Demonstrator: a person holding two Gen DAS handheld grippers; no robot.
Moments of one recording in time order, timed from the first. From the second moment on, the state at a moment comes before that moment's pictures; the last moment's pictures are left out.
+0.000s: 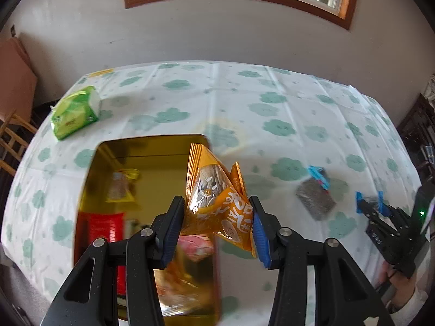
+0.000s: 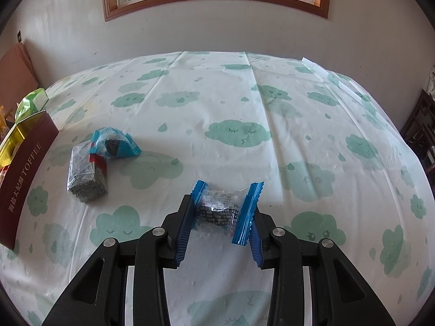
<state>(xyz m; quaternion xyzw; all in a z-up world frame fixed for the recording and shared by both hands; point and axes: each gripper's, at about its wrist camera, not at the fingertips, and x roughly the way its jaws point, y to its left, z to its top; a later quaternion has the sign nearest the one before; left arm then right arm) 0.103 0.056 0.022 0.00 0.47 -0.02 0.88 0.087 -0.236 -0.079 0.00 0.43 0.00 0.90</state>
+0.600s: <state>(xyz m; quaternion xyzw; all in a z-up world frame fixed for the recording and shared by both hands) 0.149 0.141 0.008 0.00 0.50 0.04 0.86 0.087 -0.235 -0.079 0.00 0.43 0.00 0.90</state>
